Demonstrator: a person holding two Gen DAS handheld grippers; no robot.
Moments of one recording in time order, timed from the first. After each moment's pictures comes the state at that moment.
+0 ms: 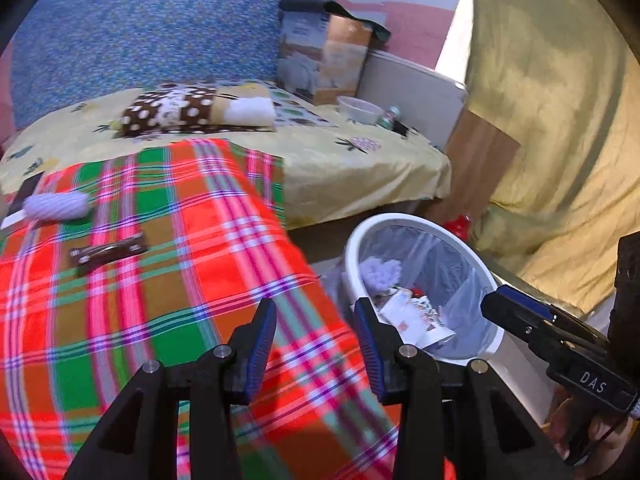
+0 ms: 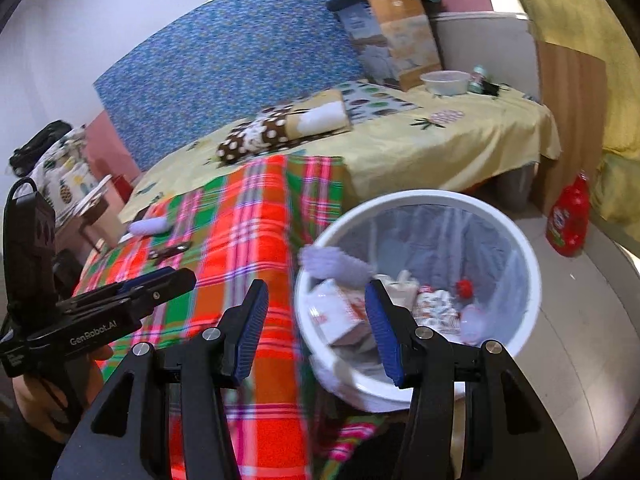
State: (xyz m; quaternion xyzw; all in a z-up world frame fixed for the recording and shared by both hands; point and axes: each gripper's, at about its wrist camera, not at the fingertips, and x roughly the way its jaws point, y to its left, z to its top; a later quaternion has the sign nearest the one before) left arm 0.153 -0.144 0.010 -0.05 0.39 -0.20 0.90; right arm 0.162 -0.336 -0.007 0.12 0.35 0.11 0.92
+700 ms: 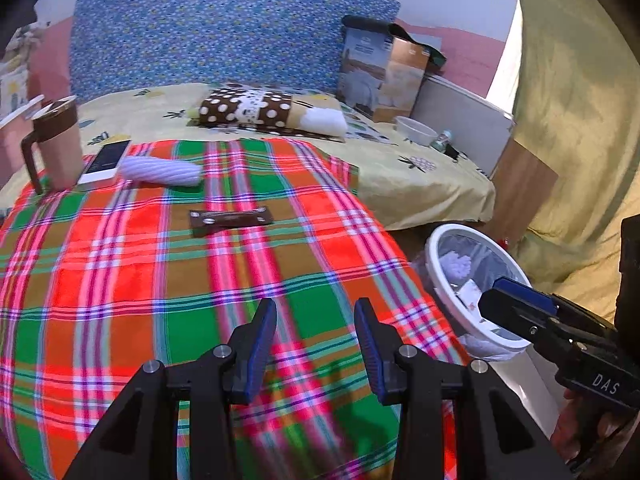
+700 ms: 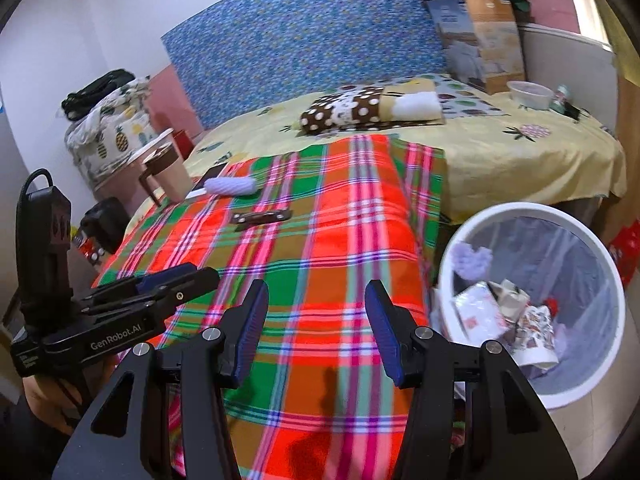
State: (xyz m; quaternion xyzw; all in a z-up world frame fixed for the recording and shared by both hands) left arm 0.118 -0.044 0.008 -0.08 0.37 -0.11 0.92; right arm 0.162 -0.248 -0.002 0.06 0.36 0.22 0.90
